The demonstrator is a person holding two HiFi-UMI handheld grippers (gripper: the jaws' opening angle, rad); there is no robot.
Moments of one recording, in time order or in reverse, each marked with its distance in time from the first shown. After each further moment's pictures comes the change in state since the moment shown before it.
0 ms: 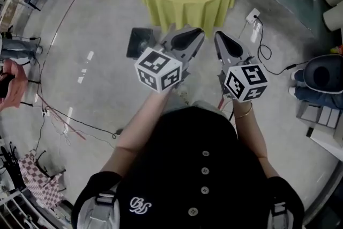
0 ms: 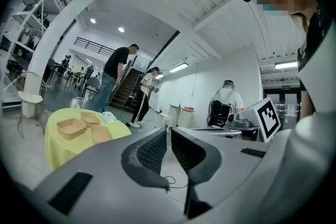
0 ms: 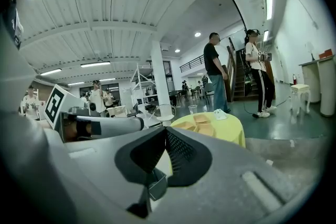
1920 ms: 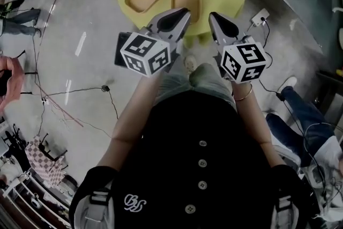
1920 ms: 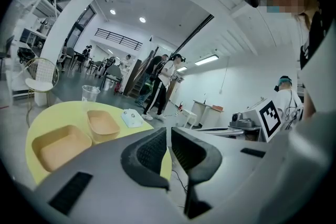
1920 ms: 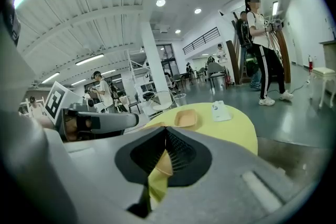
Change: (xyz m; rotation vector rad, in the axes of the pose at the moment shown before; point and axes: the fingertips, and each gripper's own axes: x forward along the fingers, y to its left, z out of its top) left arm 0.225 0.248 0.029 -0.135 0.083 0.200; right arm 0.249 -0.230 0.025 0.070 0.196 0.108
